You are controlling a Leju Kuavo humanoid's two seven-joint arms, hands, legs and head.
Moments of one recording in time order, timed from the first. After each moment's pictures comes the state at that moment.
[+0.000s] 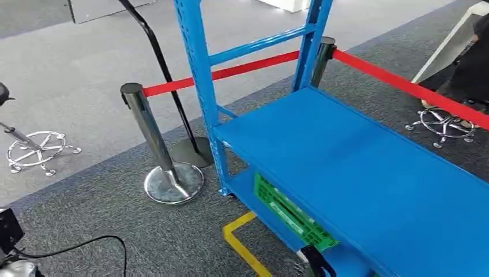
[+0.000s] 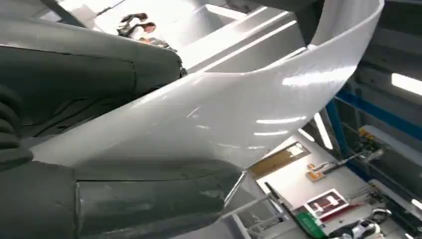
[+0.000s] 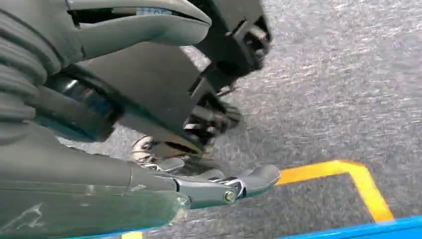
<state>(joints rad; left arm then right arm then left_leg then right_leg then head) -0.02 -0.29 0.56 -1.42 -0.44 0.70 -0.70 -0.12 0.15 -0.13 -0.21 0.33 0.26 -0.41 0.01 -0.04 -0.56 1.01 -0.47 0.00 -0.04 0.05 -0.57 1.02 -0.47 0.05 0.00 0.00</state>
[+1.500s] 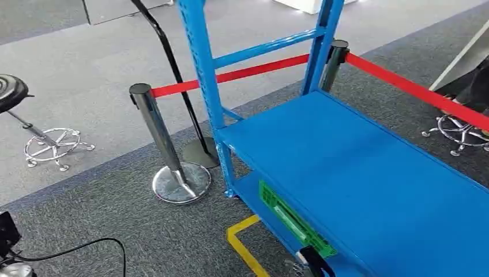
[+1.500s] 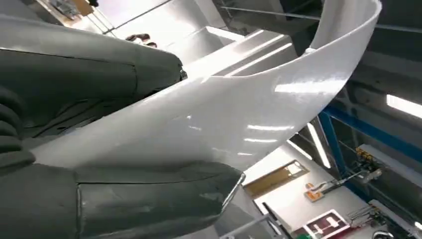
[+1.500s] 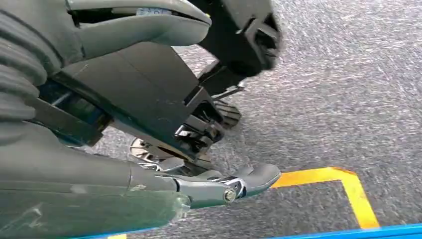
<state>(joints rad) -0.02 -0.28 0.56 -1.44 -0.45 0.70 -0.70 -0.11 0.15 -0.13 -0.21 0.32 0.27 -0.42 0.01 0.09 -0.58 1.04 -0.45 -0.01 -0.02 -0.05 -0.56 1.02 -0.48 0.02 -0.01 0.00</state>
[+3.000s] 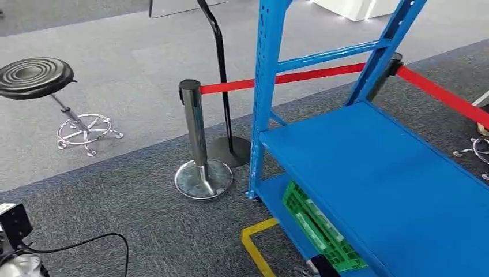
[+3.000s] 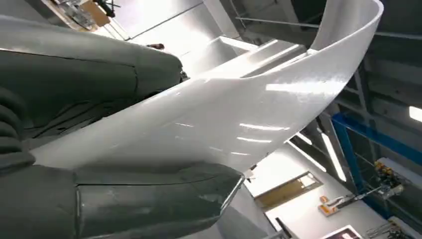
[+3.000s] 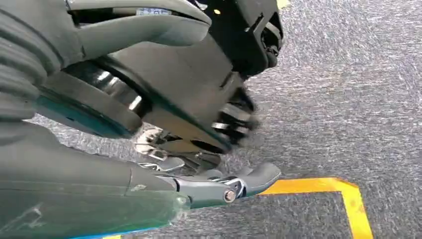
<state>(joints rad) -0.03 -0.28 0.50 -1.44 -0.48 0.70 -0.70 -0.07 0.09 -0.13 -0.21 0.30 0.28 -0.47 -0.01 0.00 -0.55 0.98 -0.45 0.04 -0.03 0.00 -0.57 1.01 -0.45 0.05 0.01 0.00</state>
